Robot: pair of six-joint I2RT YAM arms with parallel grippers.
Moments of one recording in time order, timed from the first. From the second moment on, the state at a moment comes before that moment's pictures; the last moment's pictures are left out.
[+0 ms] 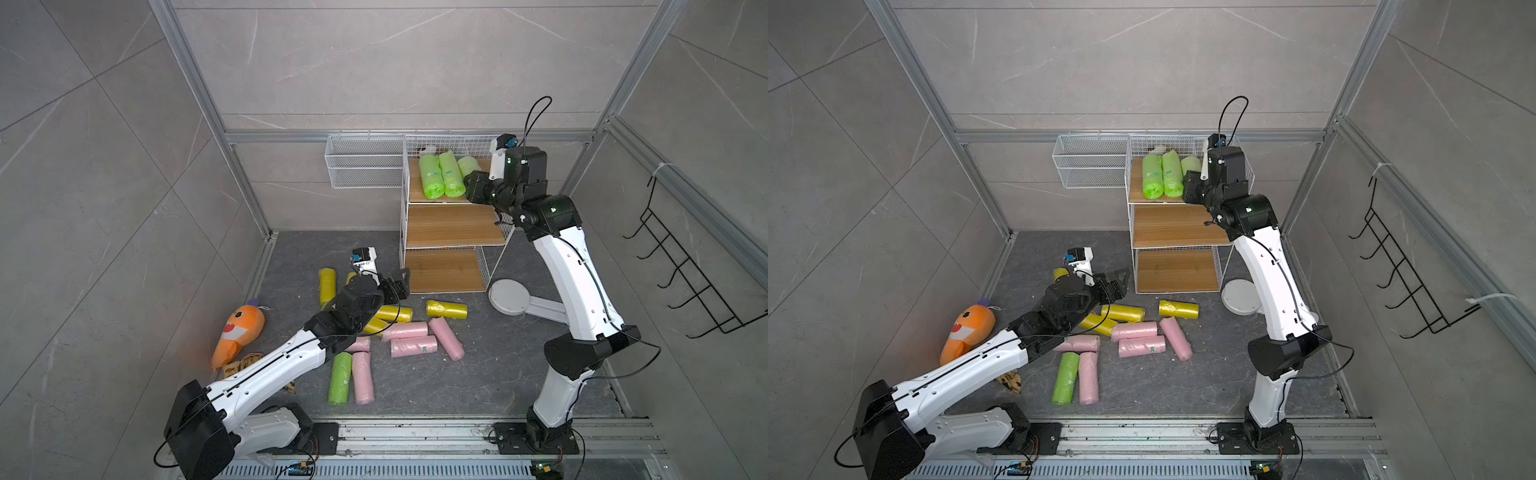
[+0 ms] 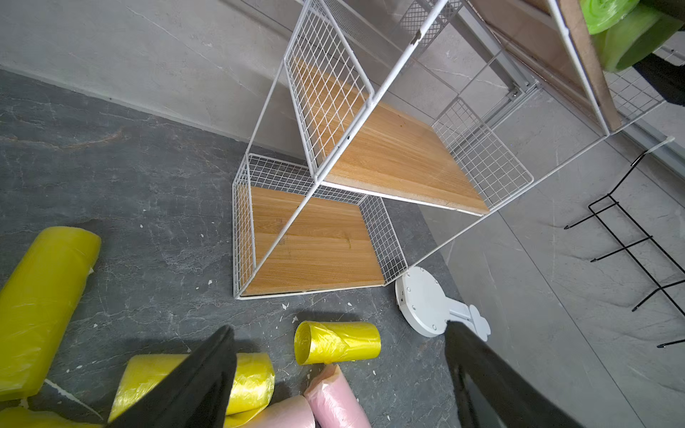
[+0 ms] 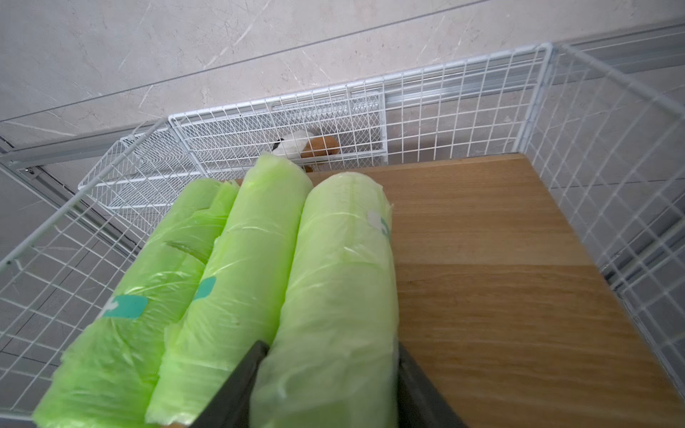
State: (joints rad) left arm -0.80 1.18 0.92 0.00 -0.25 -0.67; right arm 0.36 1.84 2.37 -0.85 0.12 0.25
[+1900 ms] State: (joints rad) left arm -0.80 1.18 0.91 0.00 -0.25 -0.67; right arm 0.16 1.82 2.25 -0.73 -0.41 0.41
